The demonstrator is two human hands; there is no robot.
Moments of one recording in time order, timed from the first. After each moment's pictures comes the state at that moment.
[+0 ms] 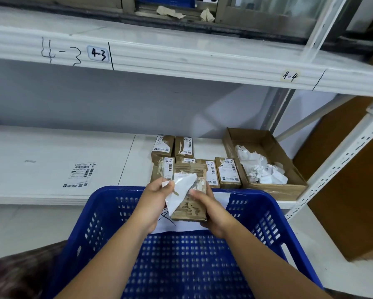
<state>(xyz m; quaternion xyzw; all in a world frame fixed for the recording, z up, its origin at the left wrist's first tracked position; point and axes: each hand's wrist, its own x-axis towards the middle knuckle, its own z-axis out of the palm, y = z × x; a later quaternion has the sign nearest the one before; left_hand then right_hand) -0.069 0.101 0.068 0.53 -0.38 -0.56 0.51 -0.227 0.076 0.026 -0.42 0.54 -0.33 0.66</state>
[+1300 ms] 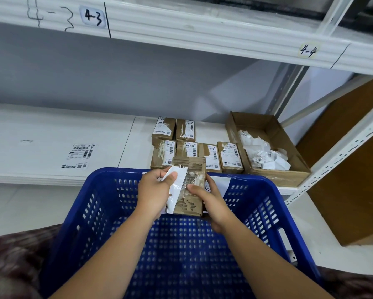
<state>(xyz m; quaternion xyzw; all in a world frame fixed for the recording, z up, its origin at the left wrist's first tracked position) -0.076 0.099 0.040 0.64 -0.39 -0.42 0.51 -0.224 0.092 0.009 -0.40 0.55 -0.38 0.63</state>
